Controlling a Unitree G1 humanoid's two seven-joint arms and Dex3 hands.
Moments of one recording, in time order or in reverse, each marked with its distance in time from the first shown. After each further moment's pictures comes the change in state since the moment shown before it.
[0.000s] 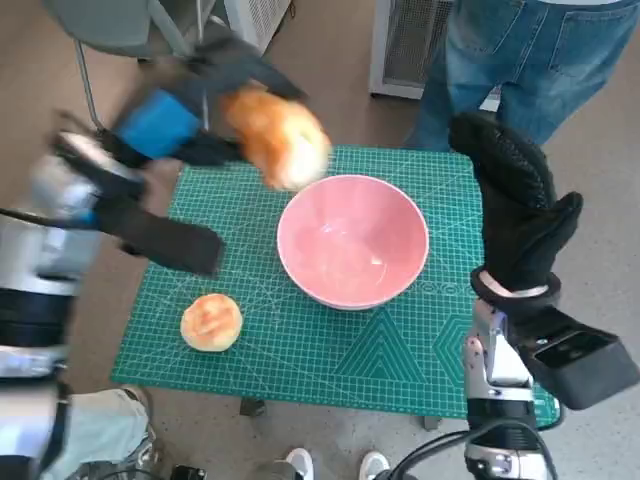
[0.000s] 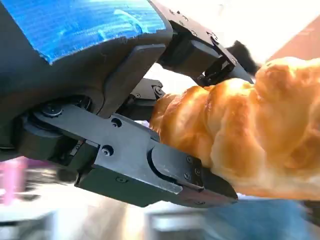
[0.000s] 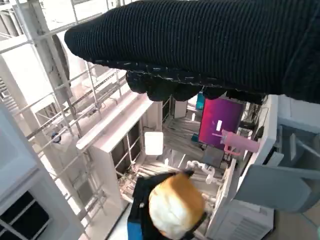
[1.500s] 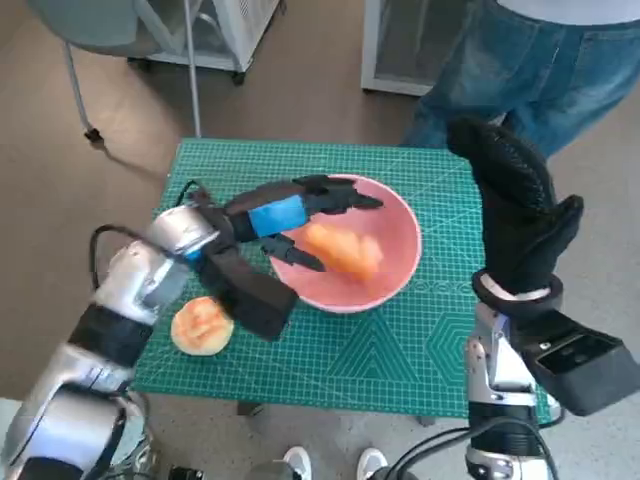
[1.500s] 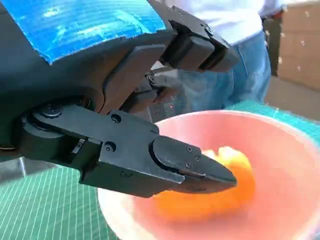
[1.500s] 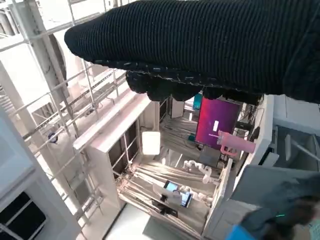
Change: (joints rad) left arm 0.181 -0.069 -0.056 -0.118 -0.074 0.118 -0.492; right arm 0.024 -0.001 0.003 -0.054 -0.003 0.033 0.004
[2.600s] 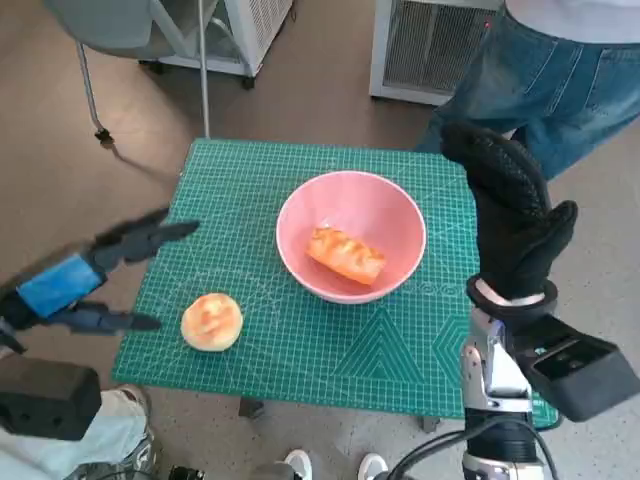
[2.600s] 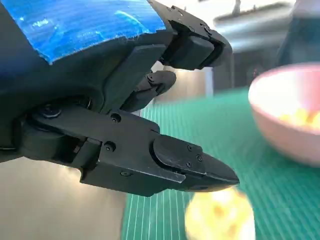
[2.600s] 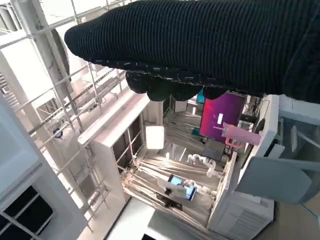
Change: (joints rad) left arm 0.764 0.405 0.639 -0.517 -0.269 0.133 -0.269; right arm 0.020 0.011 0.014 -0.027 0.004 0.027 -0.008
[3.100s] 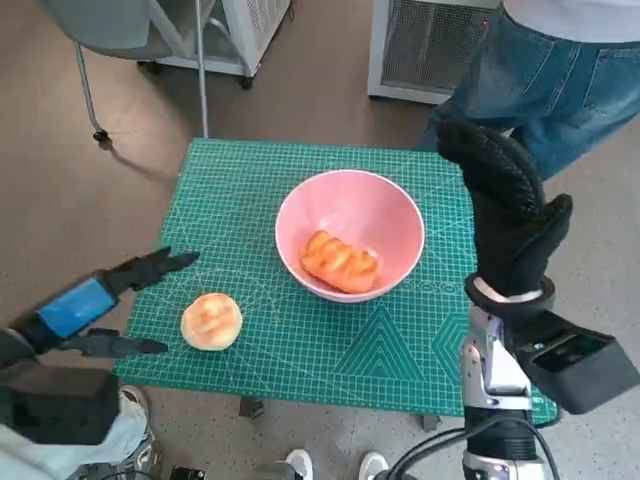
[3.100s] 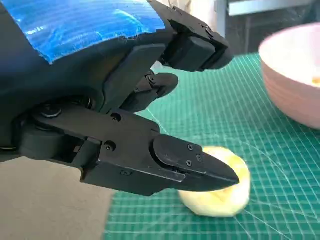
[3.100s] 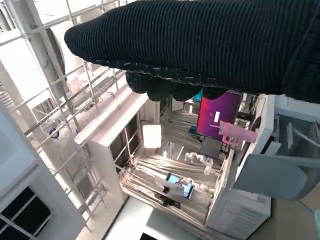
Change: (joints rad) left arm 0.034 -0.070 -0.106 -0.009 0.087 0.063 0.055; right arm -0.010 -0.002 0.006 0.005 0.001 0.019 0.006
